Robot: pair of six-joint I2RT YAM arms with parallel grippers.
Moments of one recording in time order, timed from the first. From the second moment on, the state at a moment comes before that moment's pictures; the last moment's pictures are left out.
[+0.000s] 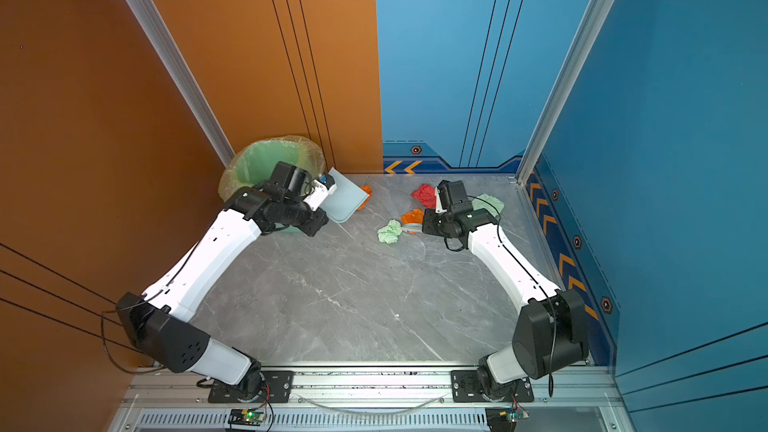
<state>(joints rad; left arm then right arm) -0.42 1.53 1.57 -1.01 0.10 0.17 0.31 1.48 1.25 -0.62 -0.11 0.42</state>
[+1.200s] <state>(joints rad) -0.58 1.84 1.18 -0.76 0.12 -0.19 0.41 1.54 1.31 -0.62 -0.13 0.42</state>
